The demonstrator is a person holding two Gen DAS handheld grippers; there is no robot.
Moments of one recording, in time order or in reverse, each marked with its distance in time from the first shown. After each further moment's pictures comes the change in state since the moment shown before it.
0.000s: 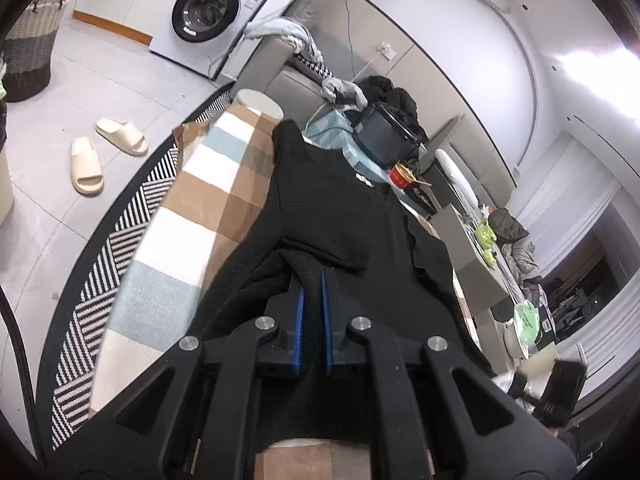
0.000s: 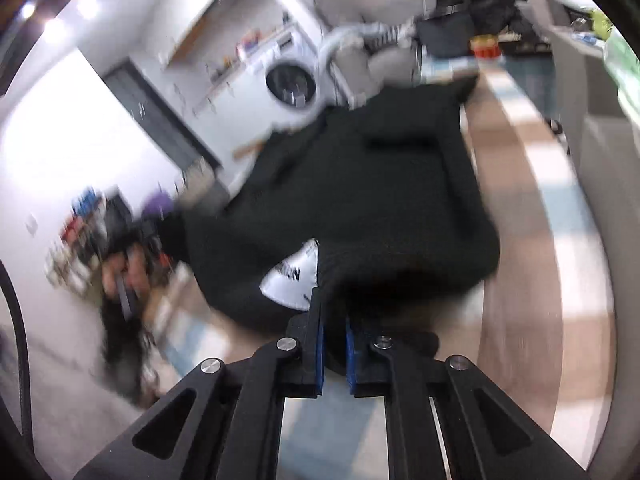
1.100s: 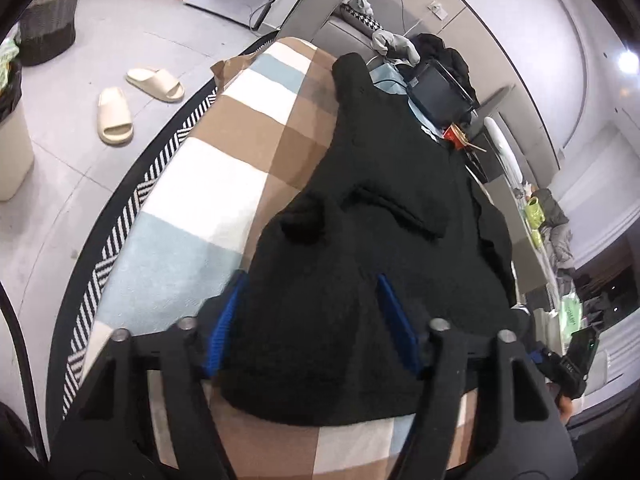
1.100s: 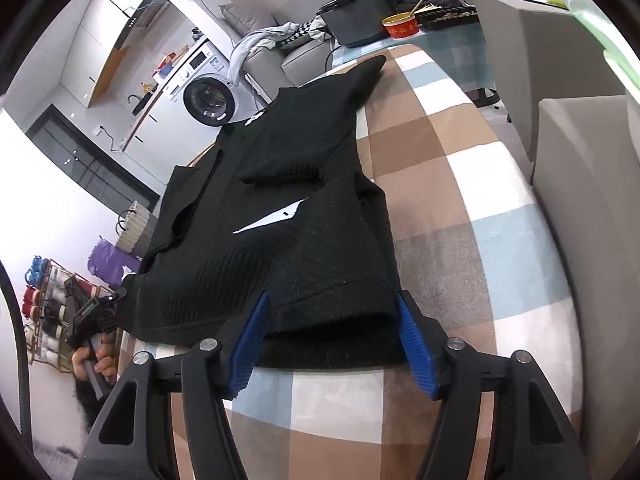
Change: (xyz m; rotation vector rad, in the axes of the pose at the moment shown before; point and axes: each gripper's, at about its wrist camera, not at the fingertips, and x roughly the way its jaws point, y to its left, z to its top) left arm 0.088 0.039 -0.017 -0.055 0.188 0.161; right arm 0.059 -0.085 0.049 0.194 0.049 -0.186
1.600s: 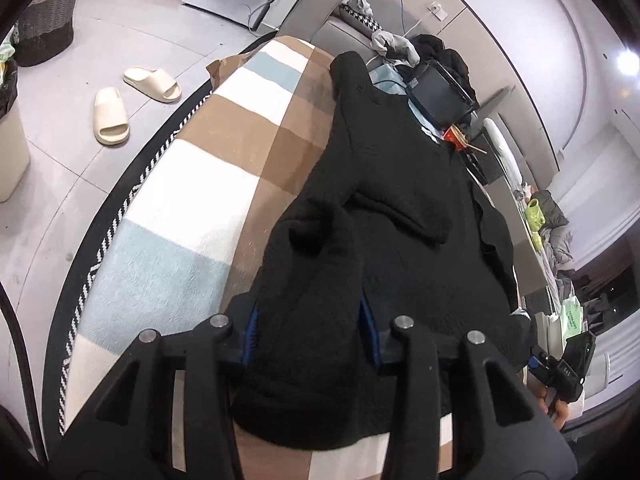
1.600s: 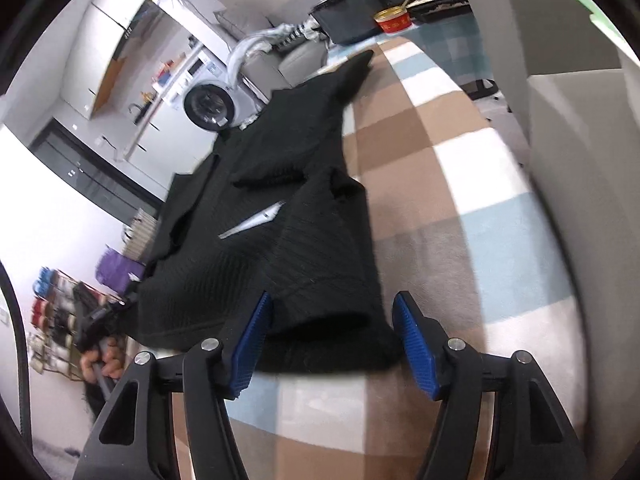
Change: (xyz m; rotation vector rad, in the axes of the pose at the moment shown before) left arm 0.008 -0.003 0.006 -0.013 -0.006 -0.011; right arm 0.006 -0.013 0.001 0.046 -0.007 0.044
